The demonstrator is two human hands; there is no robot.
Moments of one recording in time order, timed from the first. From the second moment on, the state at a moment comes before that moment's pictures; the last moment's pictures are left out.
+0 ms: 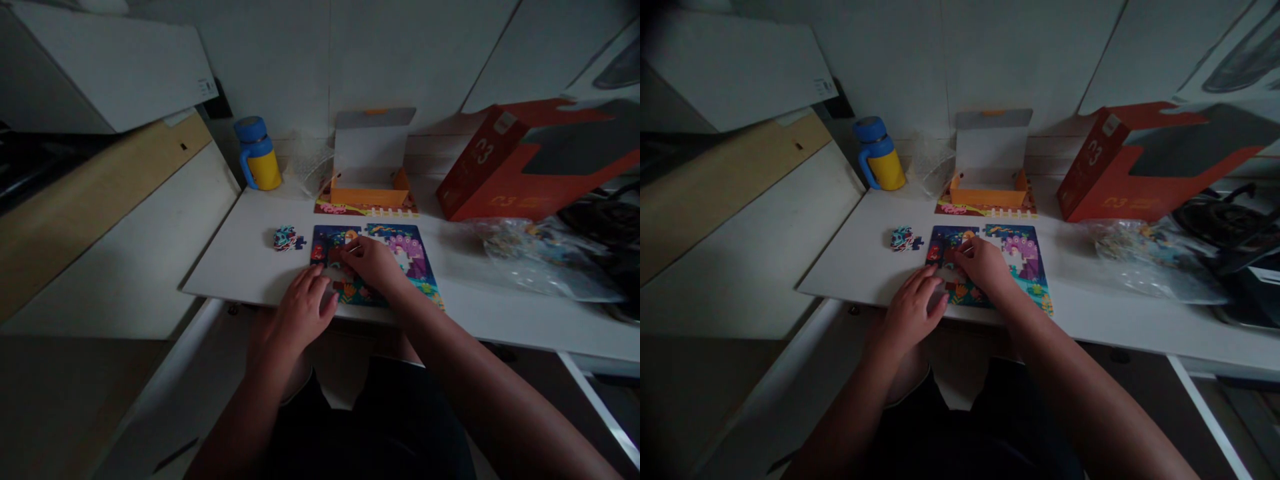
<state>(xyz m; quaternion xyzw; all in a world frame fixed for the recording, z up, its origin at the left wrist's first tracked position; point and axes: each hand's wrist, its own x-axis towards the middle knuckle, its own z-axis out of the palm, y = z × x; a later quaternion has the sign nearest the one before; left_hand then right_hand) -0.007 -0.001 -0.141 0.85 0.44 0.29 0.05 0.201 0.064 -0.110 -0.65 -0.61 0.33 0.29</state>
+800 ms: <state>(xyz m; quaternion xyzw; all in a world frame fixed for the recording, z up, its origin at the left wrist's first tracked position) -0.006 -0.002 -0.138 0.85 0.45 0.28 0.05 0.196 0.070 -0.096 -0.67 -0.69 0.22 0.19</state>
